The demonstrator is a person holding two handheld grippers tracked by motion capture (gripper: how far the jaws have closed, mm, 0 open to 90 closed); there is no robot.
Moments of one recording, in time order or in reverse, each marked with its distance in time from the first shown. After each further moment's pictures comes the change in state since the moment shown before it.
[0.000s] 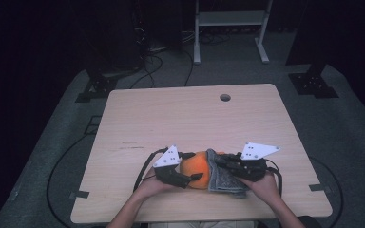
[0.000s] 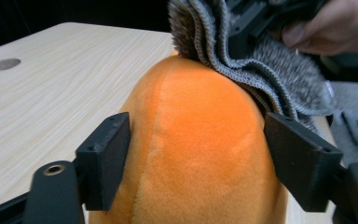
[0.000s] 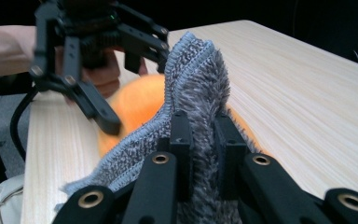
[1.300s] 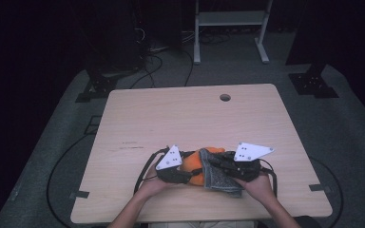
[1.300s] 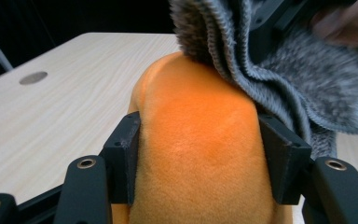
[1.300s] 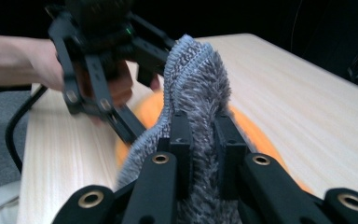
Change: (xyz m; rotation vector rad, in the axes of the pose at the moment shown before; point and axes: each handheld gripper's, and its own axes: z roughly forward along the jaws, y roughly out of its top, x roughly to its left) left arm 0.000 0.001 0.001 0.005 0.074 0.070; right arm 0.012 0.014 0.011 -0.017 -0.008 -0.066
